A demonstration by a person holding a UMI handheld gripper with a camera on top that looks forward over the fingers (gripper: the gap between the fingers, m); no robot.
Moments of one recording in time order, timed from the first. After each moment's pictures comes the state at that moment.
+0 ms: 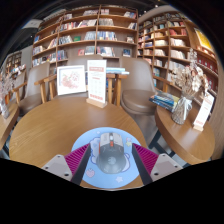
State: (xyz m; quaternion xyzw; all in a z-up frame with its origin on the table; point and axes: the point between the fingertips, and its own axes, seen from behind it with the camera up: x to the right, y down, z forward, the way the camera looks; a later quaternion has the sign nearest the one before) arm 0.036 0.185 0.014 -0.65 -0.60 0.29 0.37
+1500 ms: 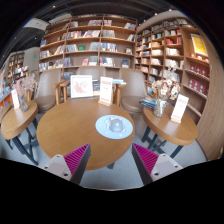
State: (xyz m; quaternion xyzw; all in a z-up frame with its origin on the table) arm 0.276 0.118 0.108 -0.63 -0.59 0.30 0.40
